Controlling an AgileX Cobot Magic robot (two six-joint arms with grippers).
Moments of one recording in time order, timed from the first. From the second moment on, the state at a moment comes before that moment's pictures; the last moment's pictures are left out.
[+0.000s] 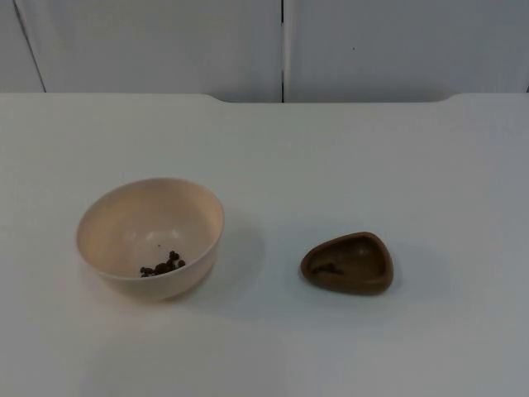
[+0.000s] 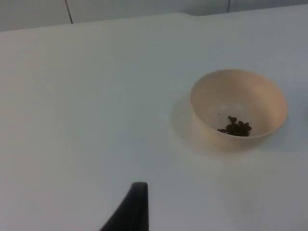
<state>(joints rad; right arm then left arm) 0.57 0.00 -0.52 -0.03 1.09 0.00 -0.16 0.00 -0.50 -0.03 1.07 0.01</state>
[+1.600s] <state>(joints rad) 0.16 0.00 -0.52 -0.02 1.08 0.01 -0.16 0.00 -0.50 -0.02 1.08 0.01</state>
